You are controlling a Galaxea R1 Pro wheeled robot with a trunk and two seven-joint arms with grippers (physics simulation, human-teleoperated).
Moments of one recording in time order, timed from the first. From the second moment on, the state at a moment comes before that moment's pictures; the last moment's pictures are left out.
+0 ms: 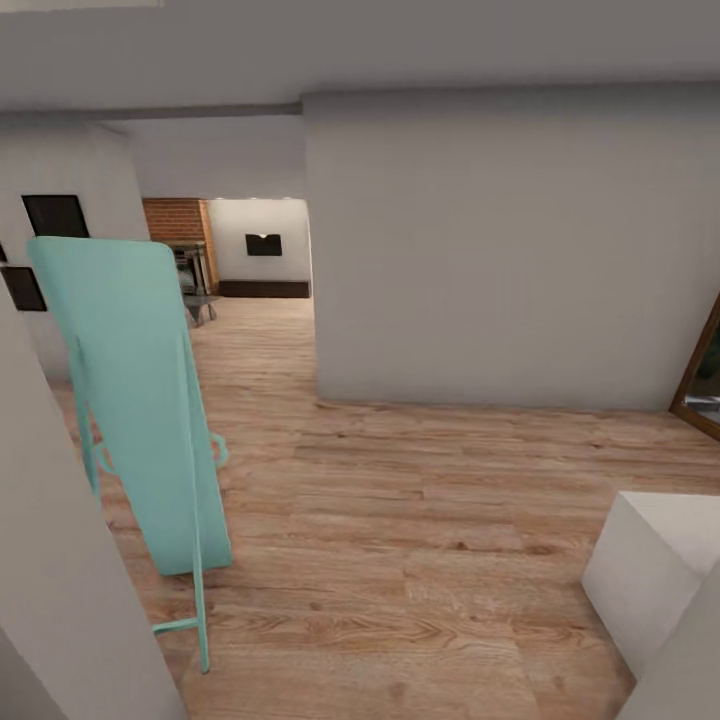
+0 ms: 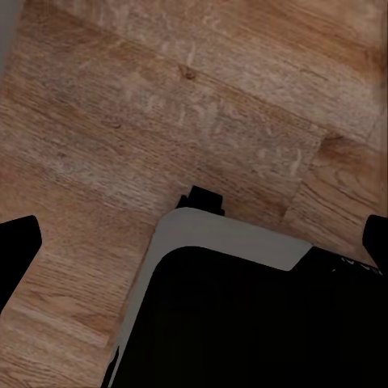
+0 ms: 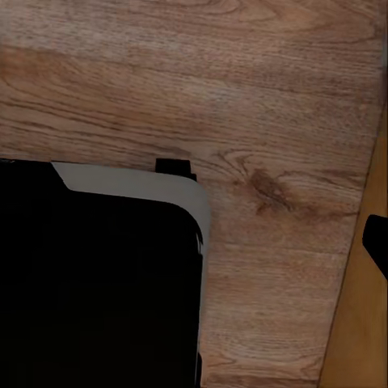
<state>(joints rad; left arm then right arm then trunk) -0.21 0.02 -0.09 0.00 0.41 -0.08 0.11 -0.13 -0.02 0.27 0.03 -0.18 -0.17 -0.05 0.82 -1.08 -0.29</state>
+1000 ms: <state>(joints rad) -0.21 0.02 -0.09 0.00 0.41 -0.07 0.11 -0.13 -0.03 0.28 0.03 -0.13 -0.18 -0.05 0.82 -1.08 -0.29</state>
